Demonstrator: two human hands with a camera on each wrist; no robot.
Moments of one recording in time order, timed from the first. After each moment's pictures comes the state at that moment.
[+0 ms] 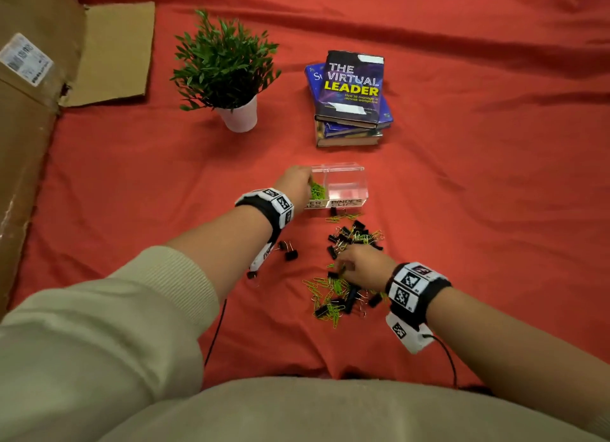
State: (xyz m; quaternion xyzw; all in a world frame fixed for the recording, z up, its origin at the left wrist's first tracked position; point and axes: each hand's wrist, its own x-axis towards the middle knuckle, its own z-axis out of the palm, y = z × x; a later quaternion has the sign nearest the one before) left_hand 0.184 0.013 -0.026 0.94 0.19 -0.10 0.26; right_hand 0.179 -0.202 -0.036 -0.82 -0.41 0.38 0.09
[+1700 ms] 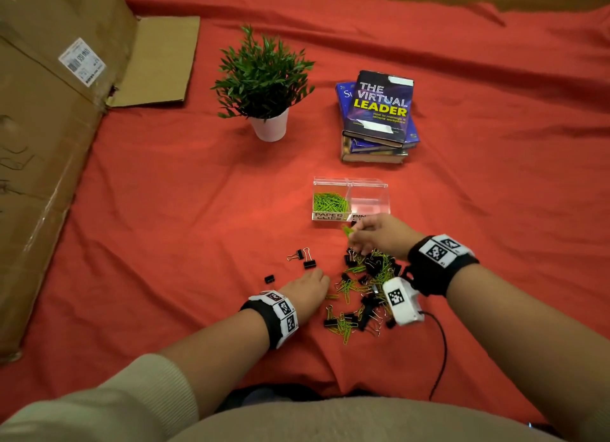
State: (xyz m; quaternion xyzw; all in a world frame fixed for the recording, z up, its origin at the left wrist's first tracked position) left_hand 0.044 -0.061 -0.075 0.95 0.05 -0.27 0.16; right_hand 0.224 -0.164 -0.003 -0.78 -0.24 0.47 0.33
